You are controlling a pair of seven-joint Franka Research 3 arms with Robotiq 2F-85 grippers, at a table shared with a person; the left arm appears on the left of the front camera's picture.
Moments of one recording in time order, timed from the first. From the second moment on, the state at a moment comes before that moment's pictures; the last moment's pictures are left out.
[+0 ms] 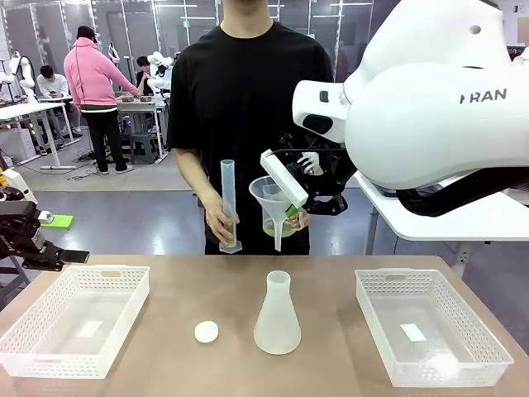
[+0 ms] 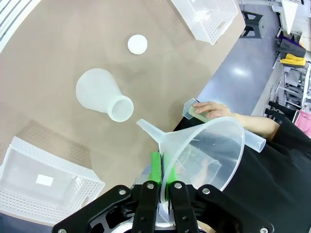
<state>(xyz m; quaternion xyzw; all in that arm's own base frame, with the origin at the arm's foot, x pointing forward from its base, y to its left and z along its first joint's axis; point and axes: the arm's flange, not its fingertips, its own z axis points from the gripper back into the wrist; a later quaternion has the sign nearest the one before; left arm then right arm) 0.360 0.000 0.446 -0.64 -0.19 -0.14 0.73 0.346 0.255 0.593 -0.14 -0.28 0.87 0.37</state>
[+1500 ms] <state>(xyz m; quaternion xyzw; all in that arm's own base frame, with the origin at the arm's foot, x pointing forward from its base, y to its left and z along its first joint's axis) 0.360 0.000 0.446 -0.64 -0.19 -0.14 0.73 0.369 0.256 0.526 -0.09 -0.27 0.87 0.40</state>
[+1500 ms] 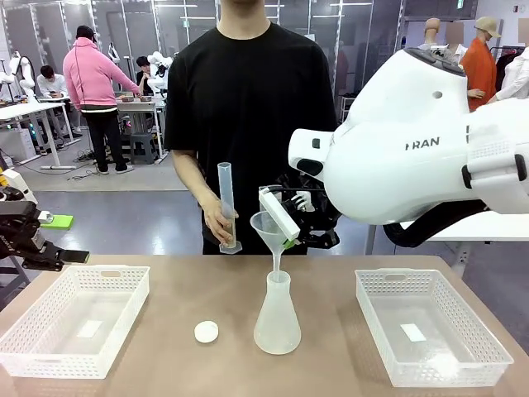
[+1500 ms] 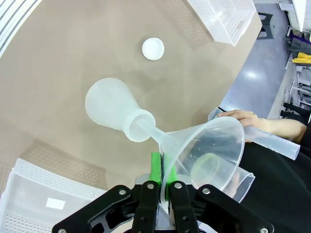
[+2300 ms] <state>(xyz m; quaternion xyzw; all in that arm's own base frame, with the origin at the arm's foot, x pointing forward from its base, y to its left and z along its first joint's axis) 0.360 0.000 0.446 -0.64 -0.19 -0.14 0.73 0.379 0.256 0.494 -0.10 -0.27 0.87 0.41</state>
